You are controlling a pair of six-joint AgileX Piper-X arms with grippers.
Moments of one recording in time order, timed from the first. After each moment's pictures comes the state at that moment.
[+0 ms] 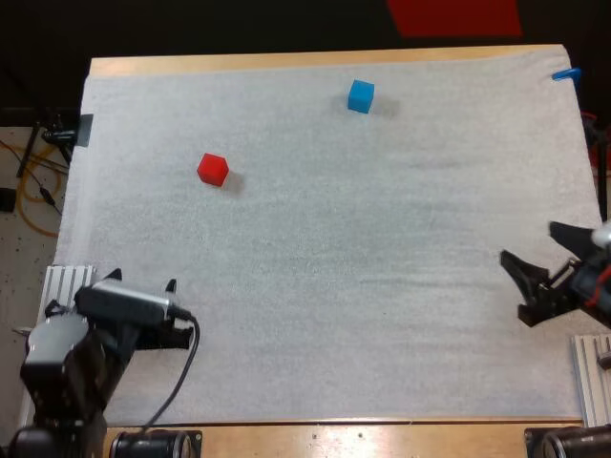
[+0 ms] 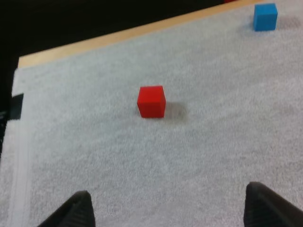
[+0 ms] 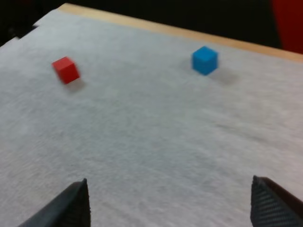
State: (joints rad) left arm 0.02 0.41 -0.76 0.98 0.11 -1.58; right arm 0.14 0.63 -0.92 0.93 -0.41 -2.03
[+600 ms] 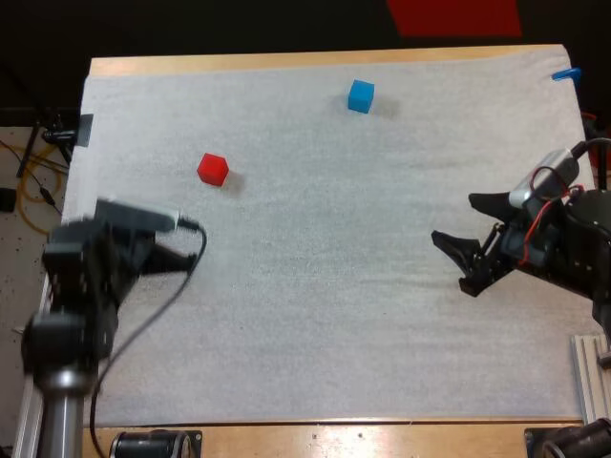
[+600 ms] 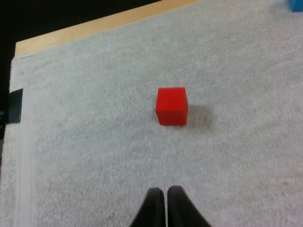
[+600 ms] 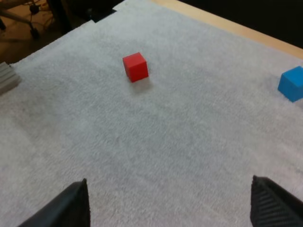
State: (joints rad) left arm 0.02 0.83 -0.86 0.77 0.06 -1.55; right arm 0.37 0.87 -0.96 0.72 -0.42 -2.03
